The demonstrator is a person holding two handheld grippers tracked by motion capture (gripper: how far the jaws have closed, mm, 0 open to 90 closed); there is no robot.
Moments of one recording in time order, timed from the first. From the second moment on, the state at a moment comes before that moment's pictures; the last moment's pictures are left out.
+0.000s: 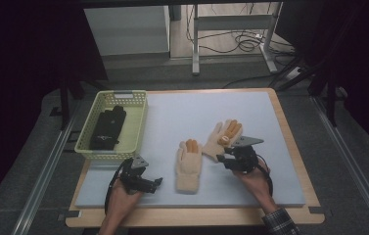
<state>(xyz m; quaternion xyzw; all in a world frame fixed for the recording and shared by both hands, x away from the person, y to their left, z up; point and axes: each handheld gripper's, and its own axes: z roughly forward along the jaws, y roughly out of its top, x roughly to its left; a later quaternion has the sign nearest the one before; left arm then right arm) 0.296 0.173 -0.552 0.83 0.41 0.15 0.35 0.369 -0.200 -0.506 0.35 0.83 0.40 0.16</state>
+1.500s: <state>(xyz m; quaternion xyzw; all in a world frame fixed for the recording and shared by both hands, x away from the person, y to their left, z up) 0.296 0.173 -0.553 0.83 0.41 0.15 0.35 0.344 -0.173 -0.450 0.24 0.84 0.47 0.12</state>
